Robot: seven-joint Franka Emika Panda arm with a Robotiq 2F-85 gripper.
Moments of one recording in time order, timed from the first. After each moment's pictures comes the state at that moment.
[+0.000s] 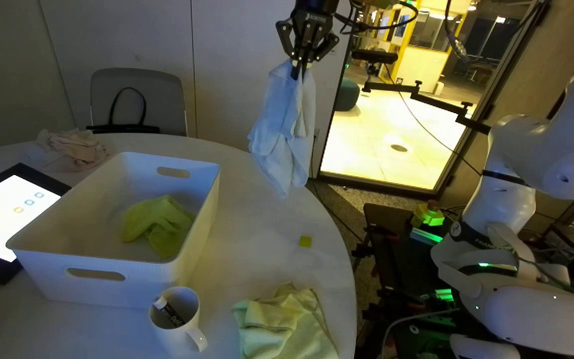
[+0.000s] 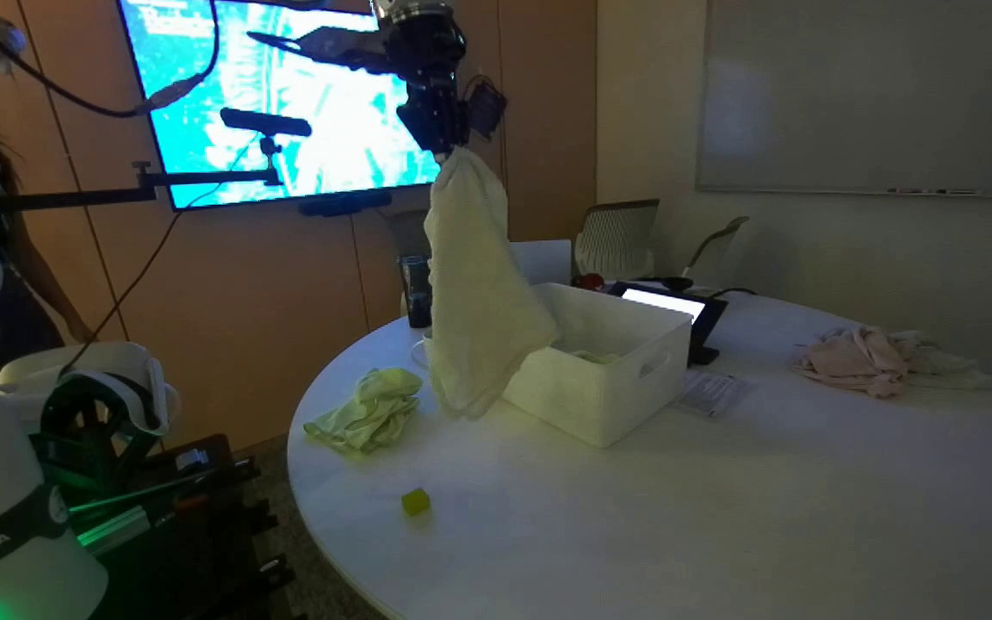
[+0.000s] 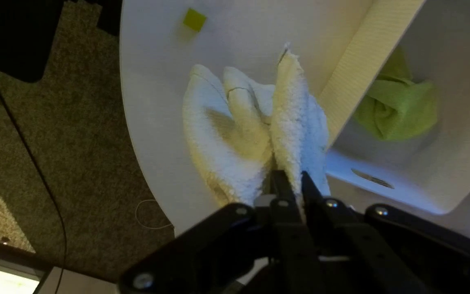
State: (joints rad) arm -0.07 -0.29 0.04 -2.09 -0.12 1.94 1.03
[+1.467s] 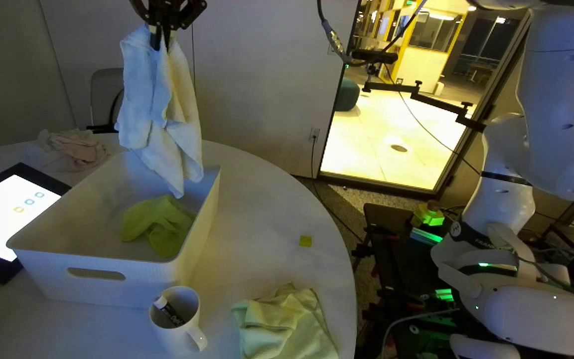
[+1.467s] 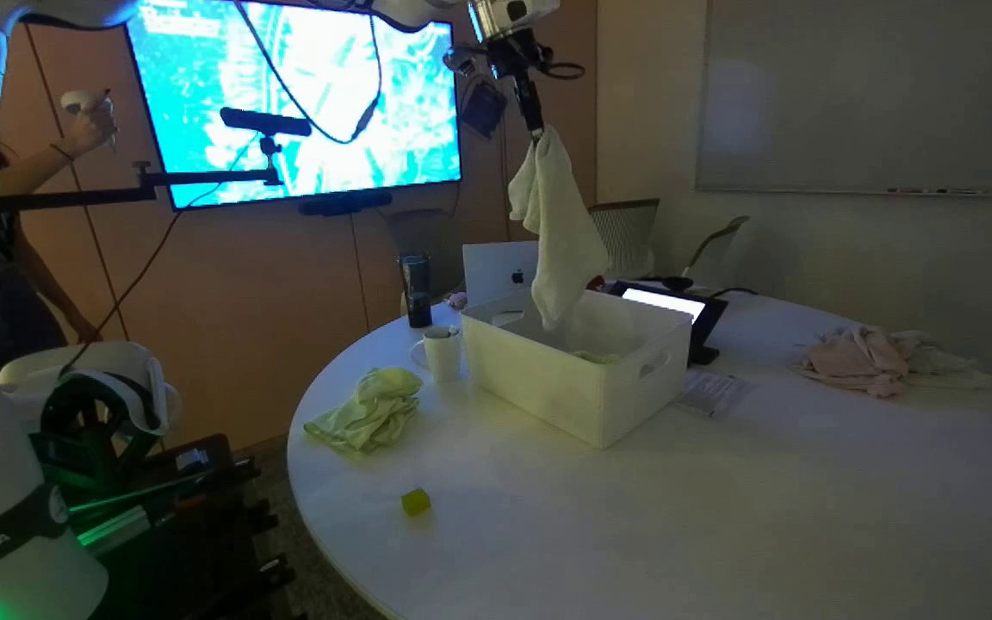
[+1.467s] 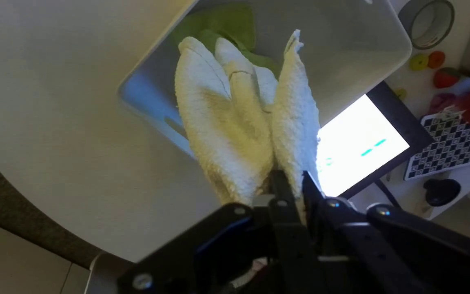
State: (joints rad) arm 0.09 0.37 0.08 -1.26 -0.18 1.91 0.82
